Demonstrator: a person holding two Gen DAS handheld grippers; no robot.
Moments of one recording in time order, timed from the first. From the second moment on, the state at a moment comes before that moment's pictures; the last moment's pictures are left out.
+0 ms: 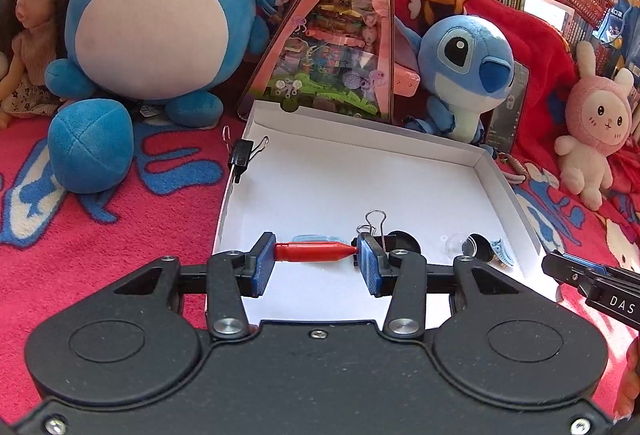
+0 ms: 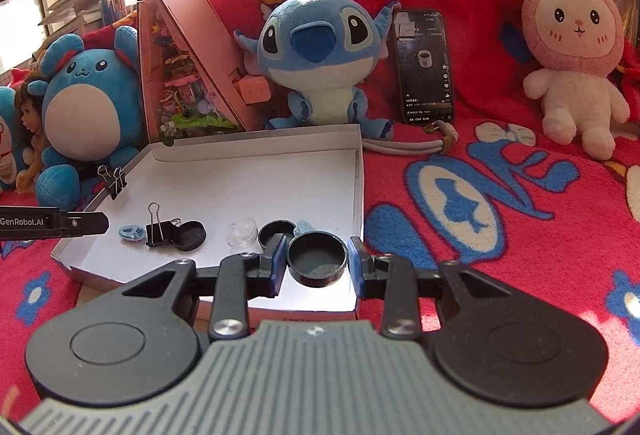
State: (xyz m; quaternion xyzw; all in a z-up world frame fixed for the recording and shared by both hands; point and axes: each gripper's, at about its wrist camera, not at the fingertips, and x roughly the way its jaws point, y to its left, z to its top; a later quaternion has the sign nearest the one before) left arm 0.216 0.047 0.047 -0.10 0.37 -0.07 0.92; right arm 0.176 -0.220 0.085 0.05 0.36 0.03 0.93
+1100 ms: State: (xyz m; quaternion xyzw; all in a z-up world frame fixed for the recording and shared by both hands) left arm 0.252 0.054 0.029 -0.13 0.41 -0.05 0.90; right arm 0.233 -0.230 0.063 0.12 0.42 0.00 0.90
